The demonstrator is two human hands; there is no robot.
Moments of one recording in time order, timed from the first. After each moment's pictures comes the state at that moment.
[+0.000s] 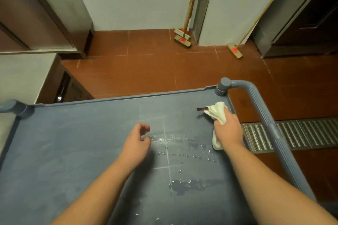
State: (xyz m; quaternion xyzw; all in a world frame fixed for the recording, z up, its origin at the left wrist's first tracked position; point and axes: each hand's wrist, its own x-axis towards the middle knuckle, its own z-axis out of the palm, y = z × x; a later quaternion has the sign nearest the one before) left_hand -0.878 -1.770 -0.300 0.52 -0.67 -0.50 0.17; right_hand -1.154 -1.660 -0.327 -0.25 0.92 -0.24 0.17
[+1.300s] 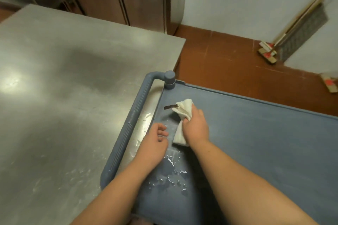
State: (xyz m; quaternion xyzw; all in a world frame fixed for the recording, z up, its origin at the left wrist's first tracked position) left_hand -0.481 -1.855 -0.294 0.62 -0.56 -0.49 0.25; right_hand -0.640 -1.893 -0.333 -0.48 0.80 -0.24 0.29
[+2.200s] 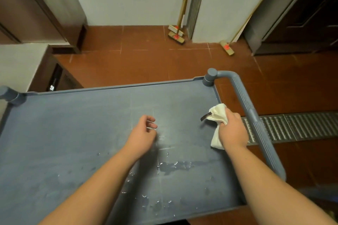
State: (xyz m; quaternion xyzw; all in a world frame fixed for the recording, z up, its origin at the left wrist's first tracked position) left_hand -0.907 -1.719 -0.283 0.51 -0.68 -0.52 0.12; right_hand -1.166 -1.581 -0.311 -0.27 0.94 -0.17 0.14
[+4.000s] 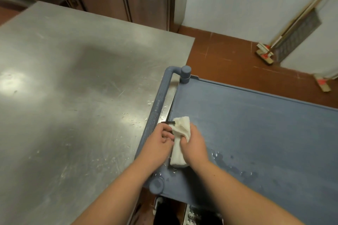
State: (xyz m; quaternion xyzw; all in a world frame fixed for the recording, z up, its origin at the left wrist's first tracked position) left_hand -0.395 -1.816 -0.264 0.60 -0.53 -0.55 0.22; right_hand -0.538 -1.802 -0.336 -0.44 0.76 -0.30 0.36
